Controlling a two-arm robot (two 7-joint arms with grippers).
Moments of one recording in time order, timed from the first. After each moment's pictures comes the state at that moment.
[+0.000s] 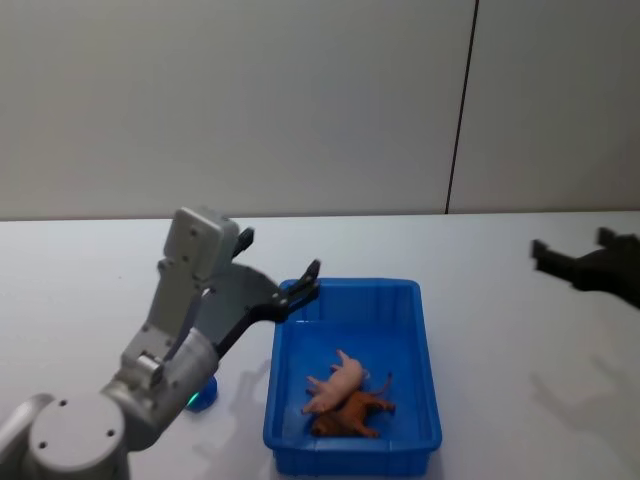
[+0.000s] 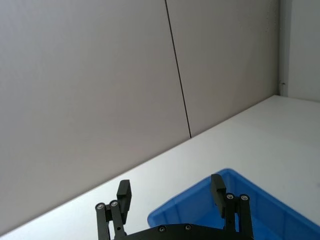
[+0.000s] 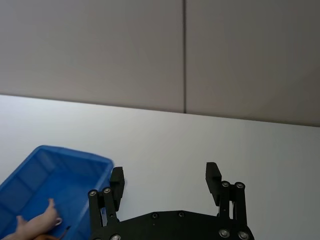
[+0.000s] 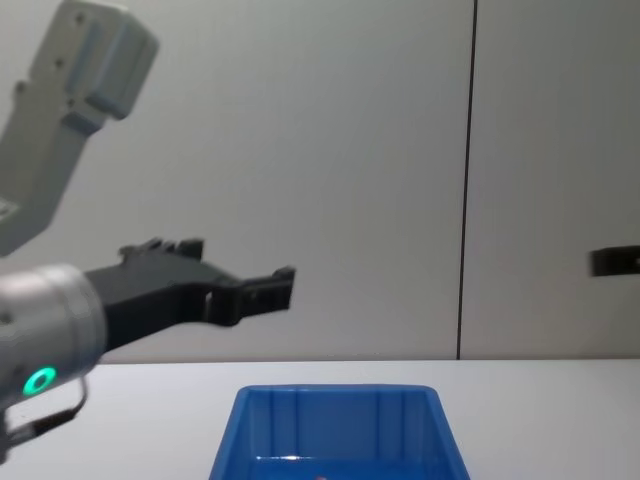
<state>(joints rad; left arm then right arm) -0.18 0.45 0.42 -1.70 -0.30 0.10 -0.05 0.14 0.33 -0.07 -1.81 0.39 0.61 0.18</state>
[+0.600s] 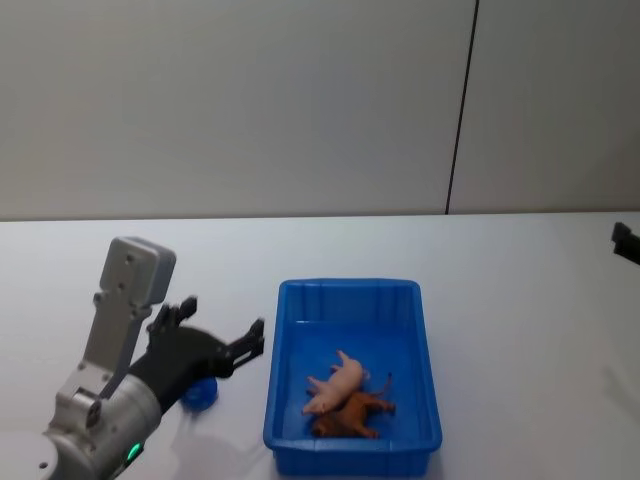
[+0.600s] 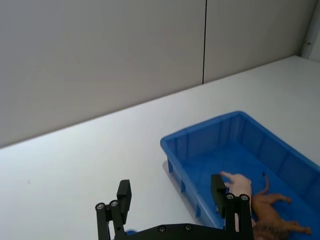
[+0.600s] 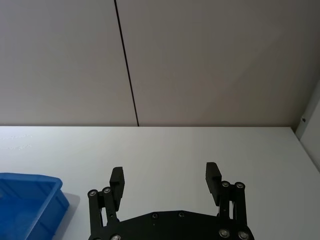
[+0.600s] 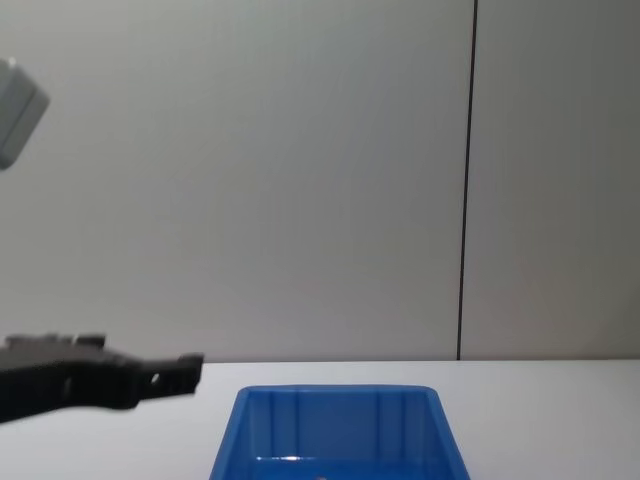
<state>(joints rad) -0.03 0.60 0.36 -1.86 -0.54 0.30 0.08 0.07 0.39 0.03 -1.83 0.47 0.53 0.07</state>
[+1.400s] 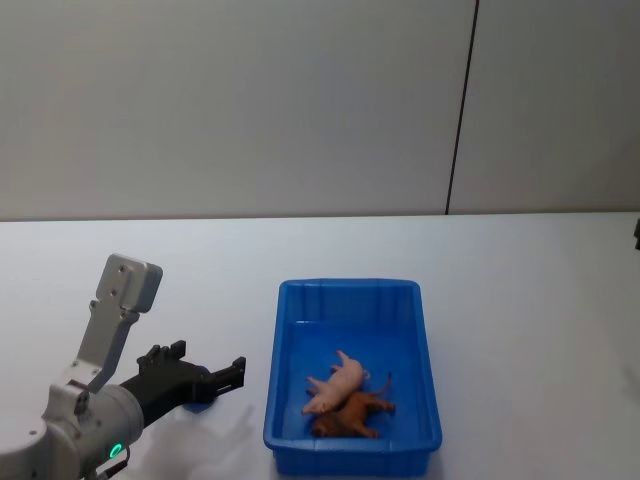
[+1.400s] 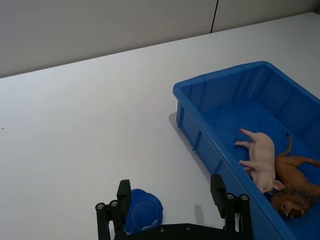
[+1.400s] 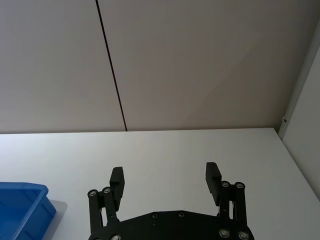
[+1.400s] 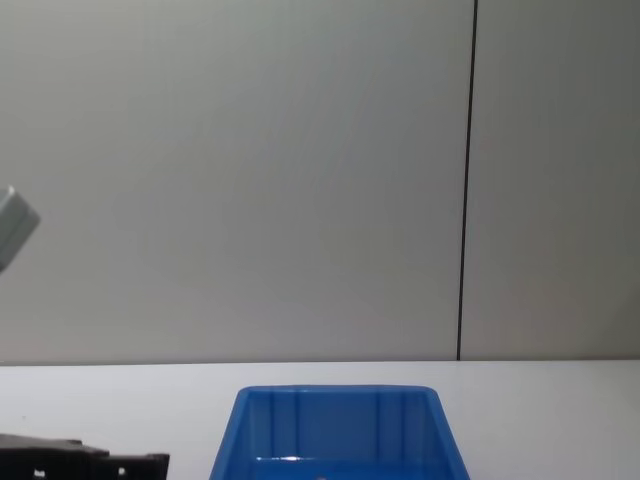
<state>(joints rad) -0.10 0.58 0.33 -1.67 -0.62 0.44 -0.06 0.06 0.41 0.05 -1.83 0.49 0.51 0.04</state>
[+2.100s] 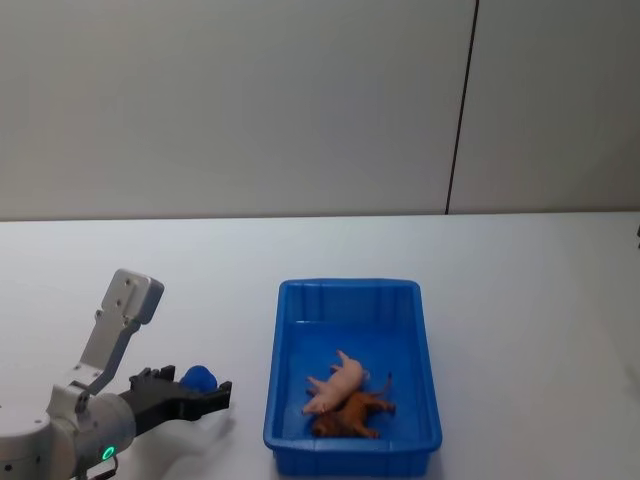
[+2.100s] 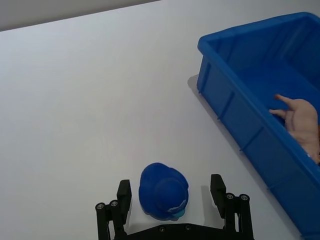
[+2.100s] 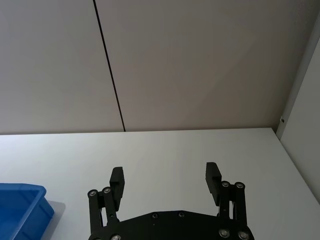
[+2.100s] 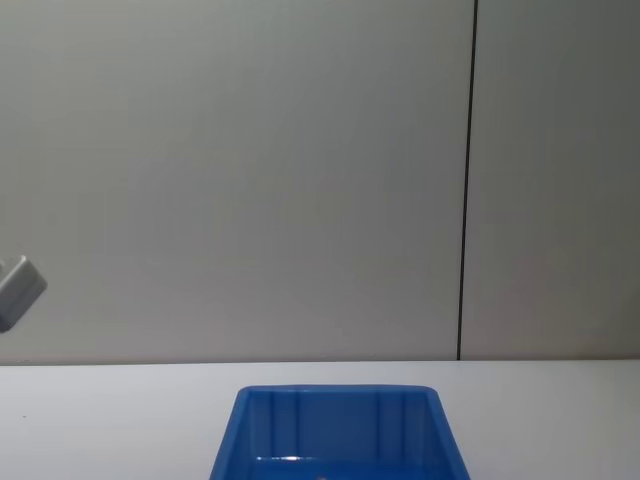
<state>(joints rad) -0.16 0.55 0.34 -1.53 -0.57 0.52 -0.13 0.05 0.41 0.06 -1.83 0.49 0.50 0.04</state>
